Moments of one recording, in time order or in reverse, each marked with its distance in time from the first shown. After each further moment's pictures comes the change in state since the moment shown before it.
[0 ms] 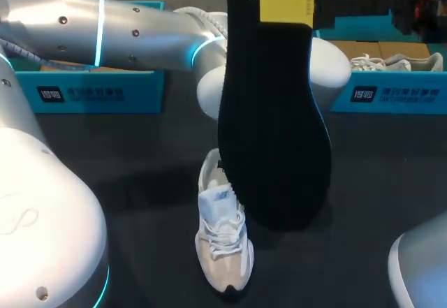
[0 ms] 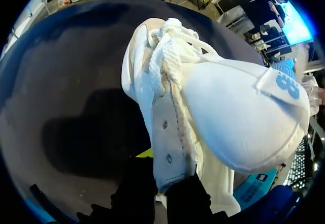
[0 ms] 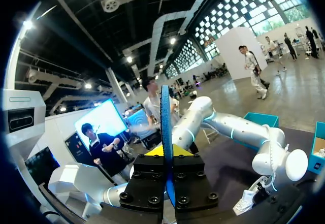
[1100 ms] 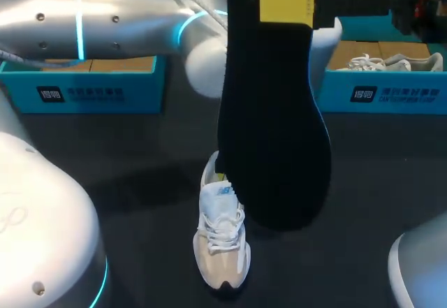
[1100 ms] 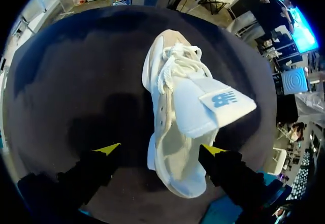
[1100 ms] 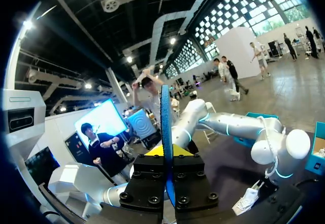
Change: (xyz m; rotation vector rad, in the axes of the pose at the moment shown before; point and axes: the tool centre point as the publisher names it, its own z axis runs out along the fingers) left arm 0.004 0.016 -0.052 0.034 -0.122 -0.086; right arm 0.000 0.000 0.000 0.000 0.000 0.000
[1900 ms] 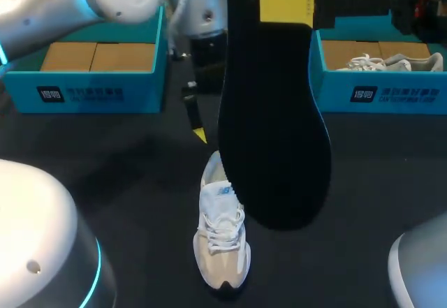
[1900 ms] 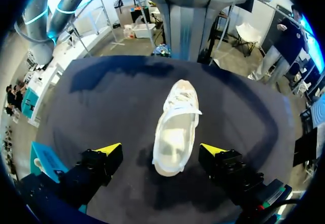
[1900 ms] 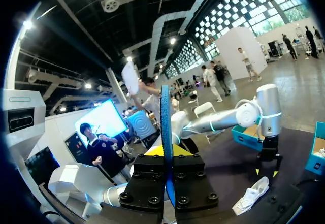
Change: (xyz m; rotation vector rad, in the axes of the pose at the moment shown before) left arm 0.054 0.023 -0.098 0.396 -0.362 -0.167; right arm 0.000 0.000 0.000 0.000 0.000 0.000
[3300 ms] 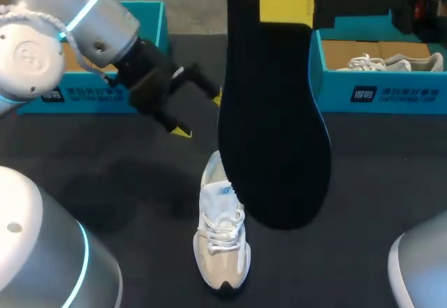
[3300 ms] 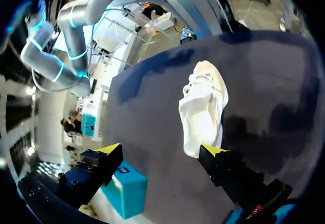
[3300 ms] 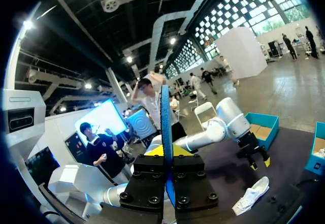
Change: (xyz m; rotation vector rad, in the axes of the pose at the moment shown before) left arm 0.030 -0.002 -0.040 -0.144 -0.561 0.354; right arm 0.000 0.000 0.000 0.000 0.000 0.000
